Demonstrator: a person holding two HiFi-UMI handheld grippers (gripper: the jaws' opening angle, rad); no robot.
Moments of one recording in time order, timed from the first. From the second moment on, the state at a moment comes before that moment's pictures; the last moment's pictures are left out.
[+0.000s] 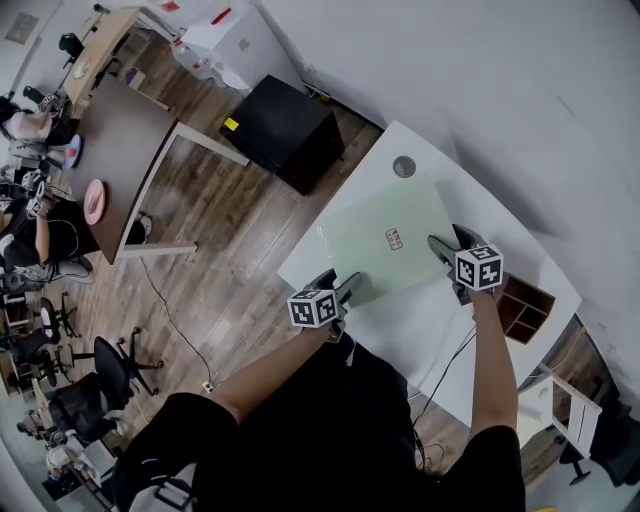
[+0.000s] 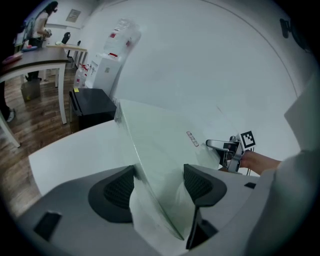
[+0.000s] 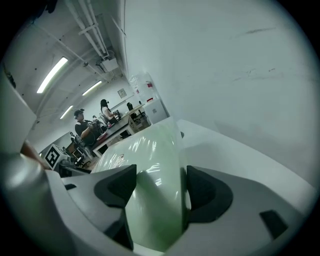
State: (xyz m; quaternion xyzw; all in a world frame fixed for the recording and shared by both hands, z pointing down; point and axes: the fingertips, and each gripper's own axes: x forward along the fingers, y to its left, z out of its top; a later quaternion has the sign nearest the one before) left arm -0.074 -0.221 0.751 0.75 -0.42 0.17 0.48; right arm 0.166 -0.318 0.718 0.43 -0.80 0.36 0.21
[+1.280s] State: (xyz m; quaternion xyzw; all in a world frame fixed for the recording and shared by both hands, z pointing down) left arm -0.121 -0.127 0.607 0.88 -0.31 0.12 0.34; right arm 0.124 -0.044 0.575 0.67 -0.68 0.30 0.04
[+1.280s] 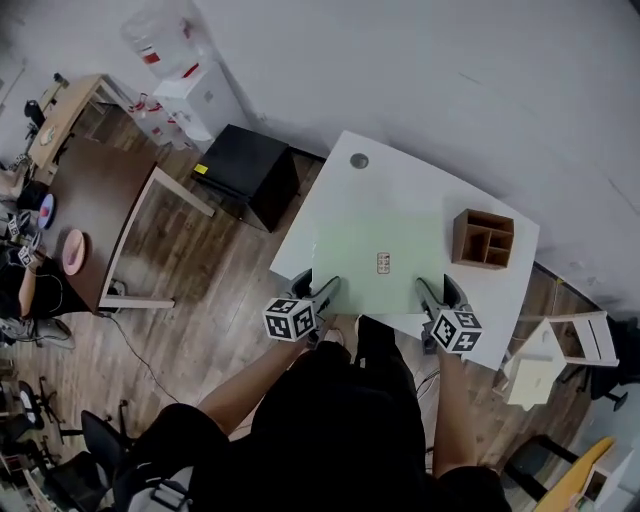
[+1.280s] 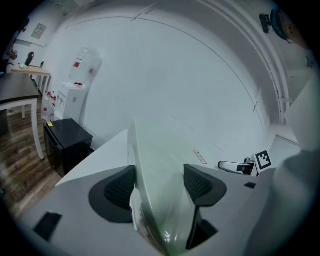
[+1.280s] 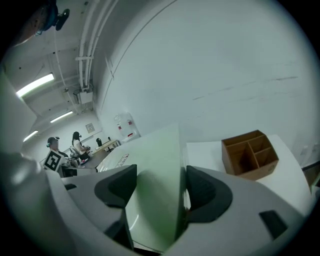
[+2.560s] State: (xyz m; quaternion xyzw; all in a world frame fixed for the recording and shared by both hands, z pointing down) left arm 0.087 0.038 0.519 0.93 -0.25 0.09 0.25; right arm 0.290 0.207 0.505 0.77 -0.59 0.24 -0.07
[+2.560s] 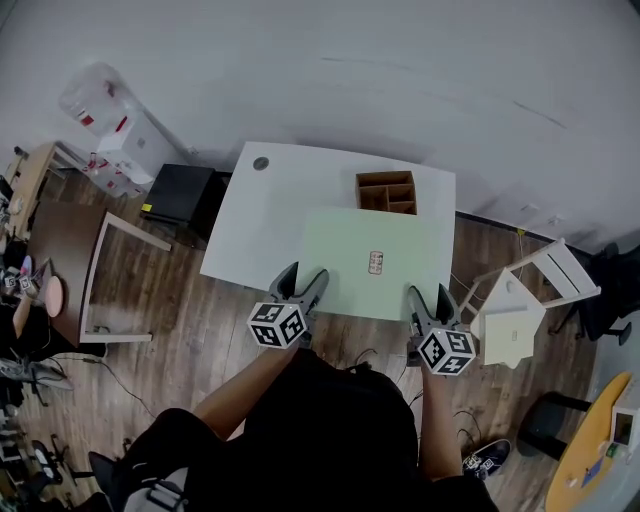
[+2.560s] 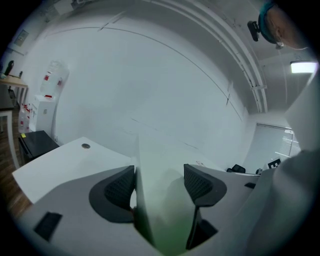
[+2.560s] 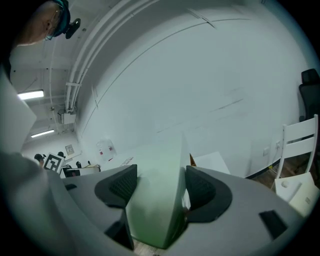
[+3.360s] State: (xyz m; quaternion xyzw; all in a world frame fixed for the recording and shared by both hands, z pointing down) left arm 0.179 0.098 0.510 0.94 -0.23 0.06 0.24; right arm 0.375 0.275 0.491 0.80 -0.57 0.20 -0.06
